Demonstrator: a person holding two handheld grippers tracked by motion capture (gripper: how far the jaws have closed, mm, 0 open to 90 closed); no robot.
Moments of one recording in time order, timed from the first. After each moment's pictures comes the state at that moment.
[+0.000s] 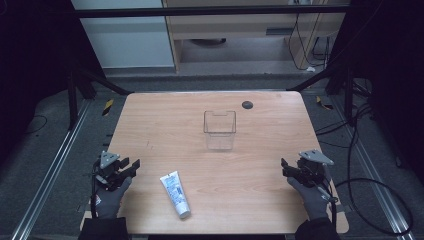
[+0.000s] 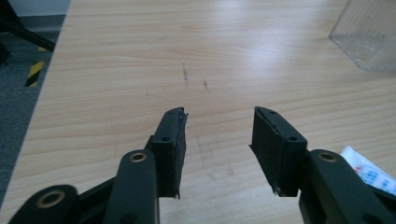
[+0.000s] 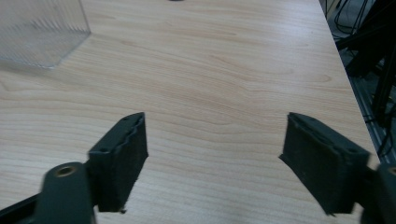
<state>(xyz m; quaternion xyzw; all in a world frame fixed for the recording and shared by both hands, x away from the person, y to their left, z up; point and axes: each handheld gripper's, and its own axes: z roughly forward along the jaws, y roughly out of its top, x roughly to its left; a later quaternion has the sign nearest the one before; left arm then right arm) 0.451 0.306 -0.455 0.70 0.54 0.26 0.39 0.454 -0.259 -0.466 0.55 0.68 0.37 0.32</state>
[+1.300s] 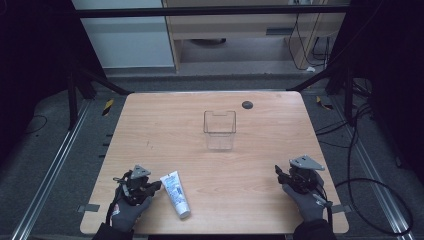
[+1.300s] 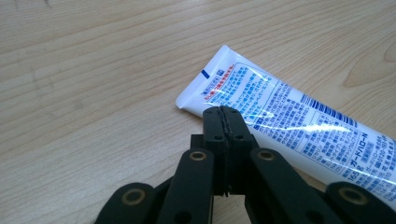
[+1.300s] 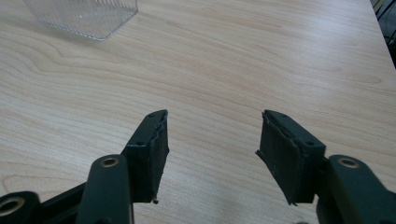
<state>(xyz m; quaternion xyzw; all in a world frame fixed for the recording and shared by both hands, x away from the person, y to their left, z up) 0.430 0.244 -0.476 0.80 0.48 0.13 0.34 0.443 -0.241 -0.474 0.50 0.73 0.36 0.30</state>
